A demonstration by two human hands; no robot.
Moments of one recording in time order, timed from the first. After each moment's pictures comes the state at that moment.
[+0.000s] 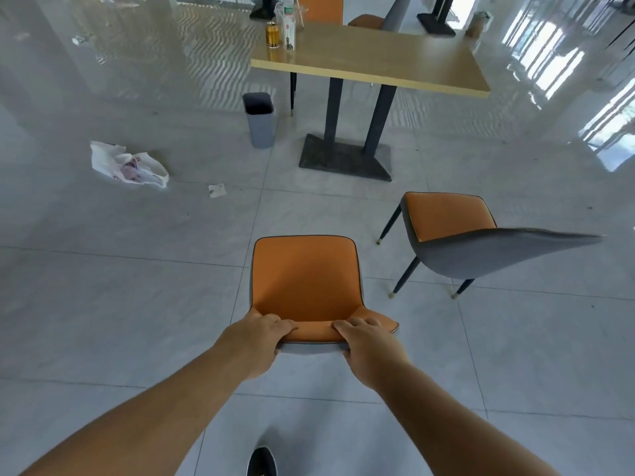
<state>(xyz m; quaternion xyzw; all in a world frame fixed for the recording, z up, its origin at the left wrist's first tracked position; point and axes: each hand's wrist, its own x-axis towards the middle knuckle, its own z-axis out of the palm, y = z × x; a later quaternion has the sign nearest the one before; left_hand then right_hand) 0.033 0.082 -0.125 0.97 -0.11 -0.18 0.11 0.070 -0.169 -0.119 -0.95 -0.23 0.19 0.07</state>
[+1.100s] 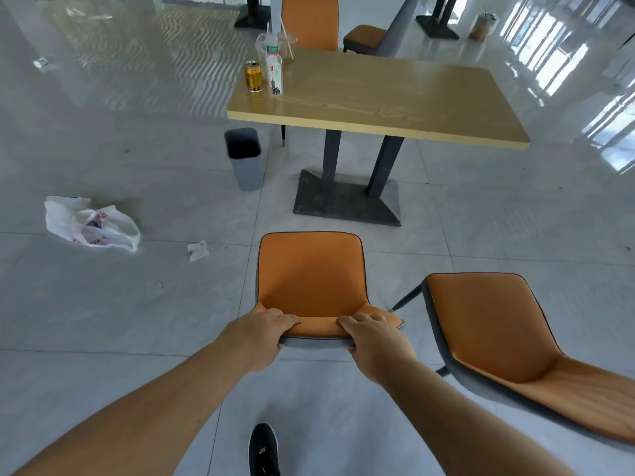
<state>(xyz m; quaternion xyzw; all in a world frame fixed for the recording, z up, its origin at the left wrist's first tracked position) 0.500 0.177 -0.128 0.96 -0.11 -0.20 0.14 0.526 -0.083 -0.120 -0.96 -0.21 0.19 0.08</state>
